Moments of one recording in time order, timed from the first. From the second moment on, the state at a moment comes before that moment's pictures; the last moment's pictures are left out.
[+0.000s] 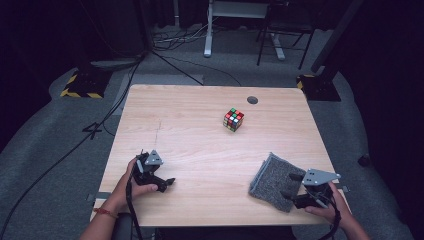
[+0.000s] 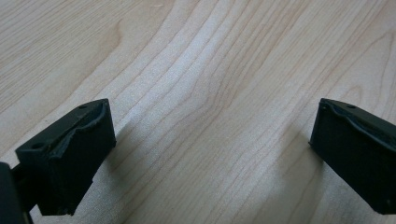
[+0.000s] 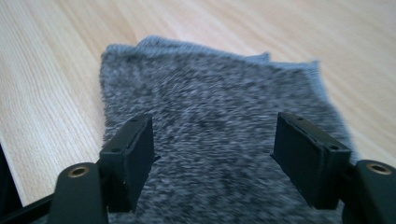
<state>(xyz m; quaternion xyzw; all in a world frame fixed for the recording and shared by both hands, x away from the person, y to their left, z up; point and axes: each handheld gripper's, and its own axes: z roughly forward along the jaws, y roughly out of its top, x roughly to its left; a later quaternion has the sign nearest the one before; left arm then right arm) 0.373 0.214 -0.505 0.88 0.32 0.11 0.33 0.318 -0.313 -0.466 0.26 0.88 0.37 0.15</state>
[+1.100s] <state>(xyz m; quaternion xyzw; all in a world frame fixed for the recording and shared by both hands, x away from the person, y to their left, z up) 0.403 0.160 -0.504 0.89 0.30 0.10 0.34 0.382 -0.318 -0.495 0.33 0.87 0.34 0.13</state>
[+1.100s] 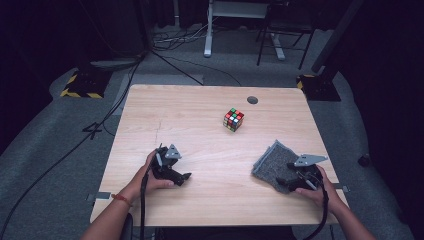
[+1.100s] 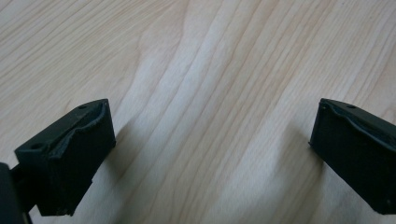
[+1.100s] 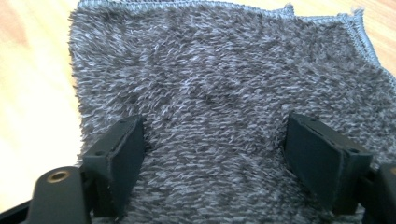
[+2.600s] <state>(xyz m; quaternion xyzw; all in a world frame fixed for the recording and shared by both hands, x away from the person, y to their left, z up) 0.513 0.024 -0.482 0.88 0.29 0.10 0.37 0.393 -0.316 -0.500 0.36 0.84 0.36 0.16</state>
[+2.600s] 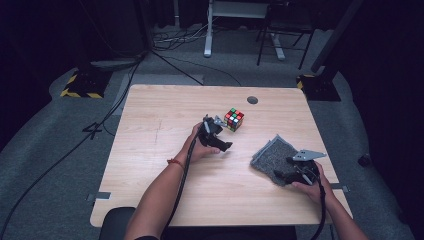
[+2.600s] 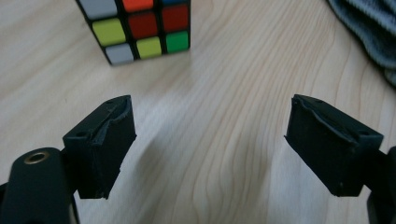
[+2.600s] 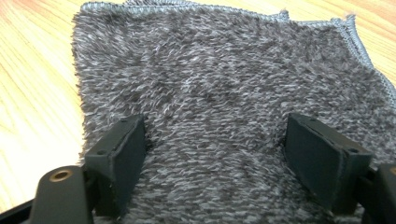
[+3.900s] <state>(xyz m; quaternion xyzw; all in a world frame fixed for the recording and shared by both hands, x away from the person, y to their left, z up) 0.584 -0.025 -0.471 0.86 0.32 0.17 0.36 0.393 -0.317 -0.500 0.36 0.84 0.36 0.16</state>
